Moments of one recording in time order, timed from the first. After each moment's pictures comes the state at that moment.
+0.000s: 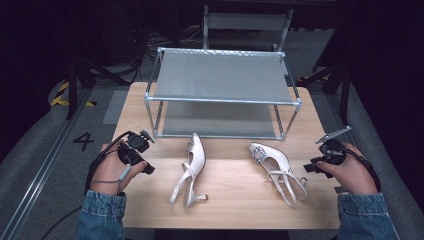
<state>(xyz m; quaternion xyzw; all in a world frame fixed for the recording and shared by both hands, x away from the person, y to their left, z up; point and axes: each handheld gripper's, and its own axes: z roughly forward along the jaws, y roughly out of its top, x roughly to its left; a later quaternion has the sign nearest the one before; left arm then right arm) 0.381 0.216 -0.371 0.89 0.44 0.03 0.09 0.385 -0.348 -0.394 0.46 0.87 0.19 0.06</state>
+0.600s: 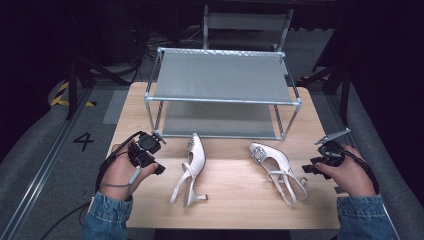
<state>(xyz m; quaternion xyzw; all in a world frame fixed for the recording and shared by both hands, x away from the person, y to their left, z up) 0.369 0.178 -0.356 0.90 0.41 0.03 0.13 0.383 -0.346 -0.402 0.46 0.86 0.21 0.07</state>
